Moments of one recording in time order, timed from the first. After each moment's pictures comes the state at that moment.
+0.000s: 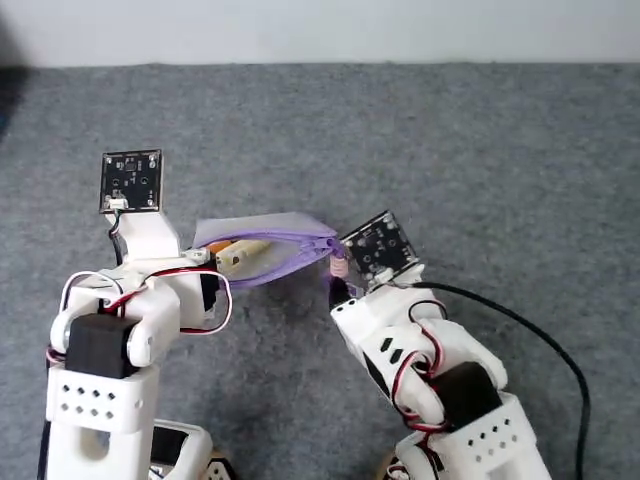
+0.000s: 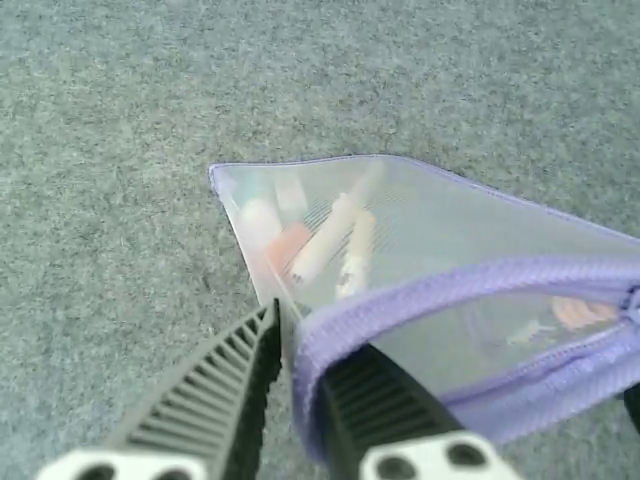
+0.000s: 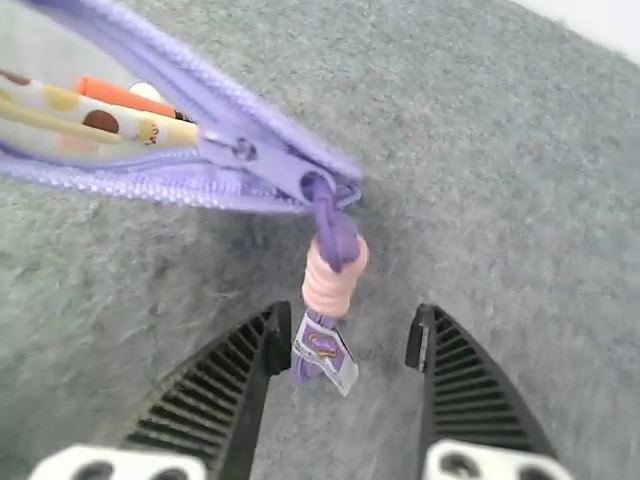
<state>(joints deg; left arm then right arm) 4.9 -52.2 33.6 82.6 16.3 -30.1 -69.3 57.8 57.8 6.3</state>
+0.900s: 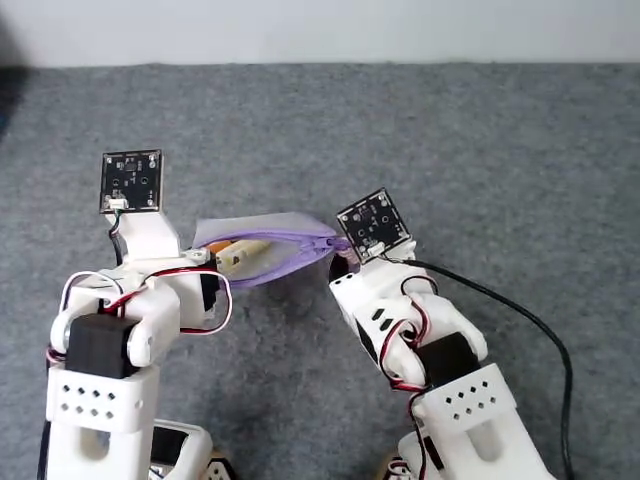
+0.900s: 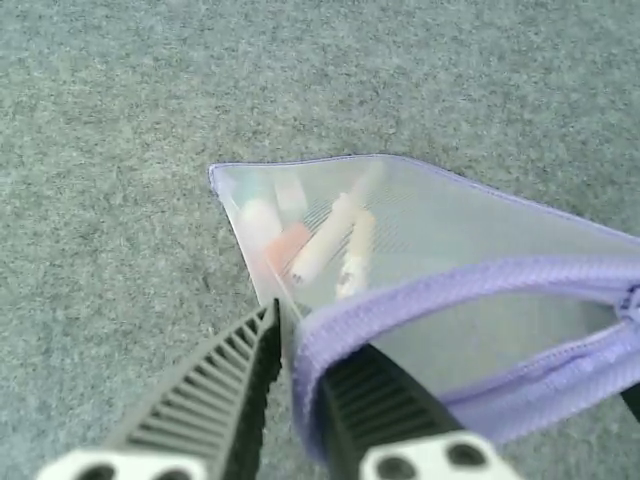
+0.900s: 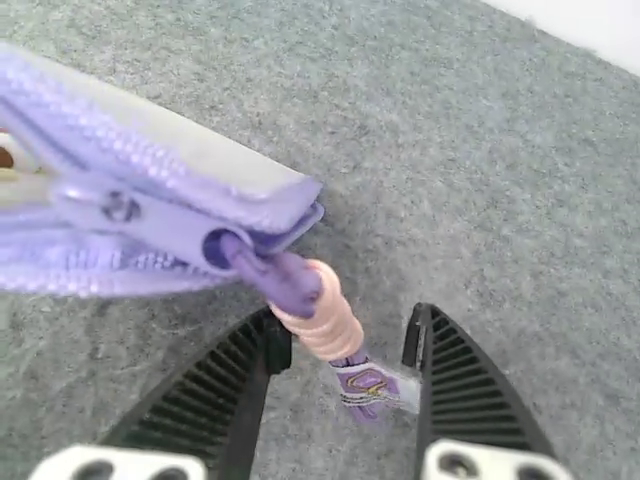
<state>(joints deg) 4.9 -52.2 33.6 82.6 16.3 -25.7 -57.9 59.9 44.2 7.3</state>
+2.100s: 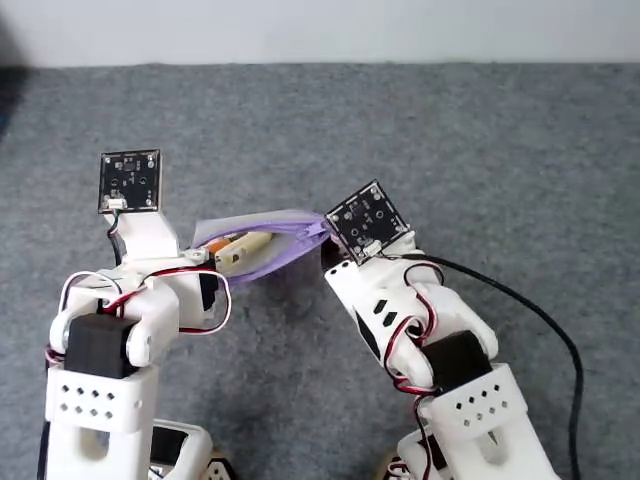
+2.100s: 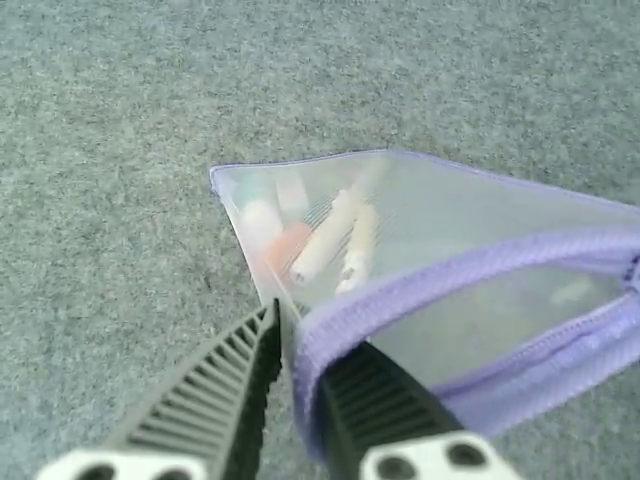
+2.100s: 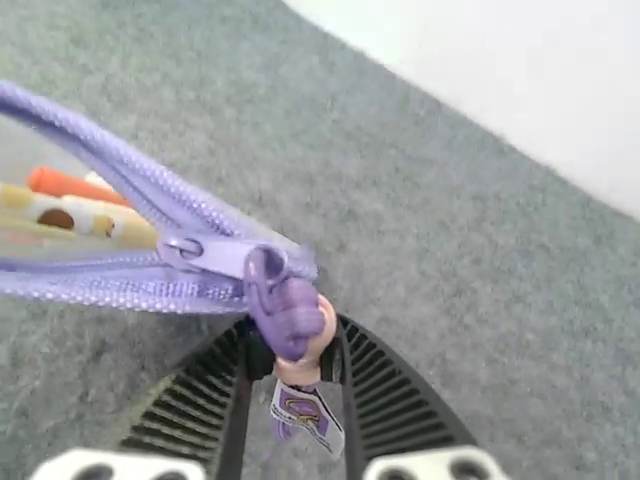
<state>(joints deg) 4.7 -52.2 32.9 83.6 16.3 -27.1 -57.9 49.8 47.8 13.1</state>
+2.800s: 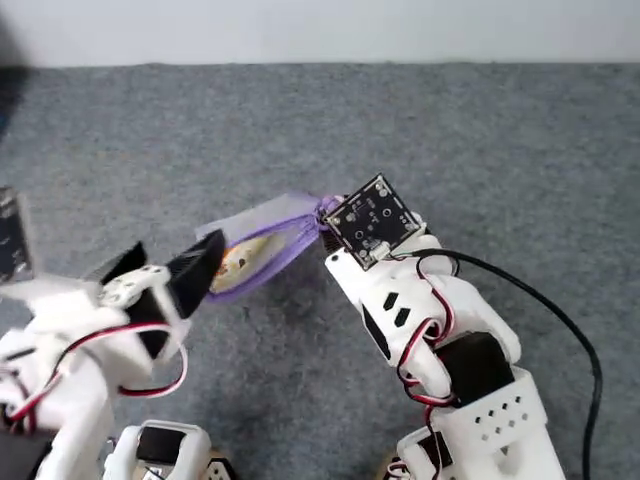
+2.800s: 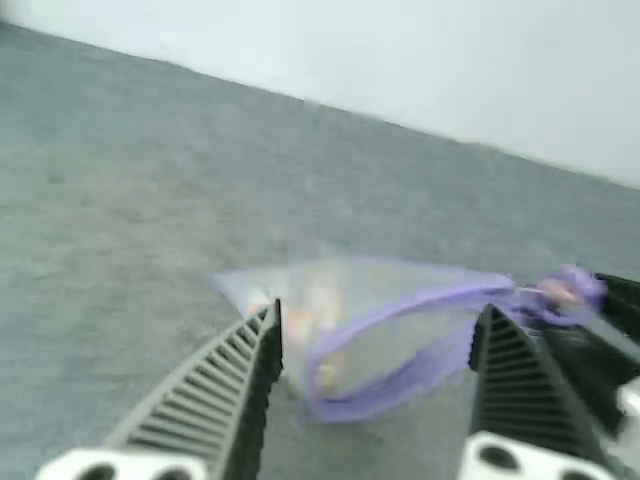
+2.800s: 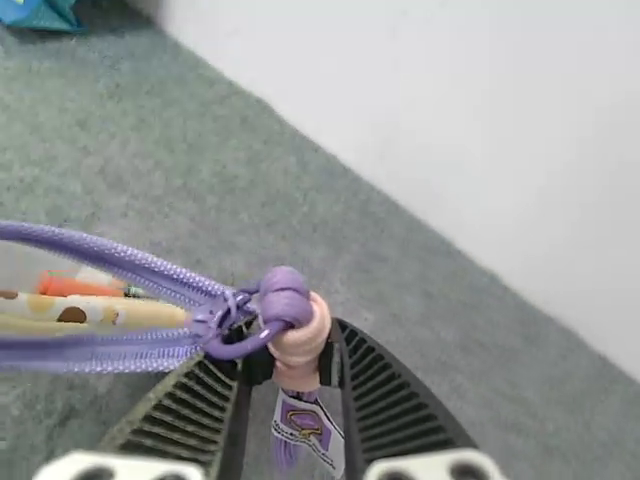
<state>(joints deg) -0.4 -58.7 4.9 99.4 23.1 -27.5 -57.8 37.5 49.7 19.0</state>
